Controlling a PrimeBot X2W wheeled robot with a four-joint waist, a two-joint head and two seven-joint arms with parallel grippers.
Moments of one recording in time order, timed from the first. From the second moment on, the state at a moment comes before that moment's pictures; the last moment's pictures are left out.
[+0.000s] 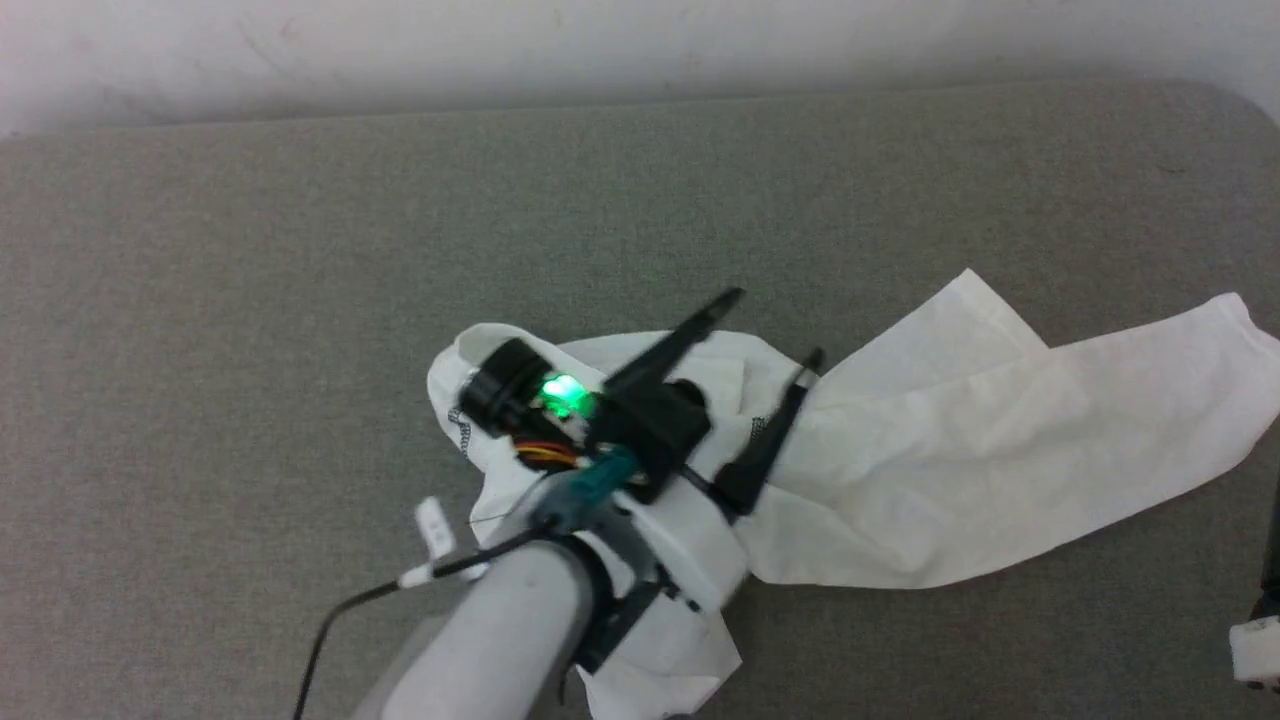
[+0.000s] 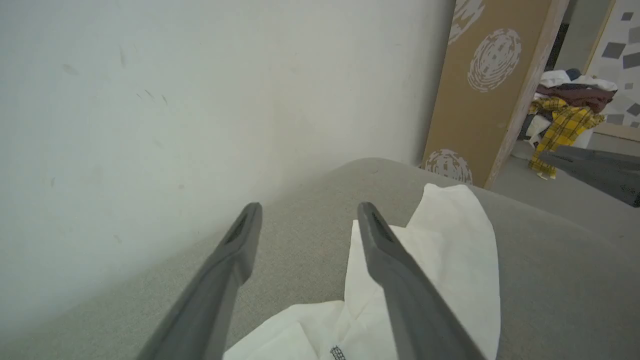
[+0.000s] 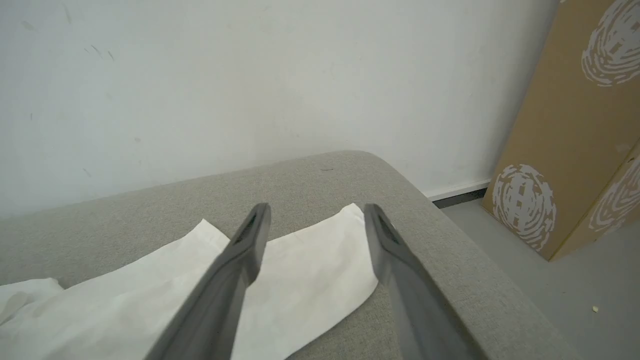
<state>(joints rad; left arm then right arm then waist) -0.37 0.11 -0.51 -0.09 -0.12 -0.12 0.10 0.10 -0.05 -0.39 -0.17 0.25 0.13 -0.07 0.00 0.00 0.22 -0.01</state>
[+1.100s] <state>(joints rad) -0.61 0.15 -1.10 0.36 -0.27 -0.12 0.12 0.05 -0.05 -0.40 -0.12 0.26 0.13 -0.06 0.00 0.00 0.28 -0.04</state>
